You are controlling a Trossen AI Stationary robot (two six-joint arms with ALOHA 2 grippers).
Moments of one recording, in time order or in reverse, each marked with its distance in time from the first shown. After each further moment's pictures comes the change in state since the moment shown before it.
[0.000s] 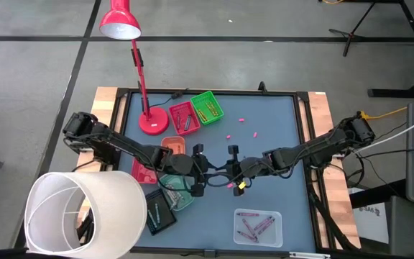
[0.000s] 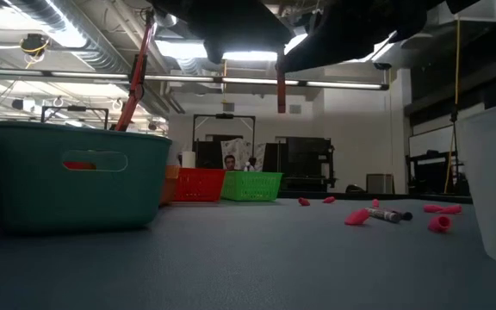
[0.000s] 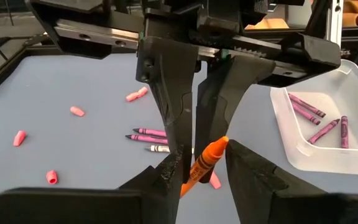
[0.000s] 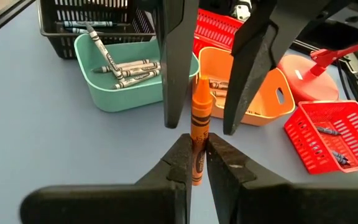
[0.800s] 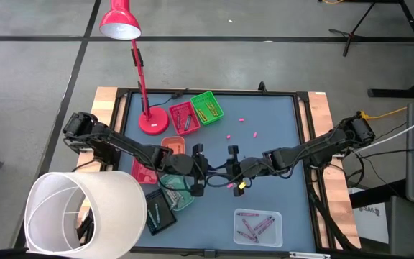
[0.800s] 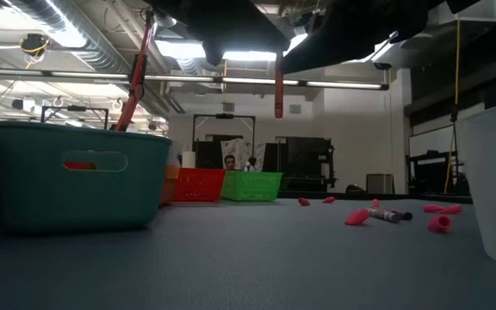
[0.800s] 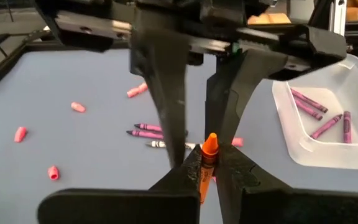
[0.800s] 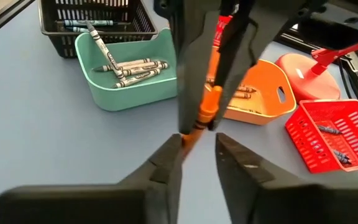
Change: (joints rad) left arm 0.000 0.000 0.000 -0.015 0.002 -0.001; right arm 0.001 0.000 0.000 -0.004 0.000 0.004
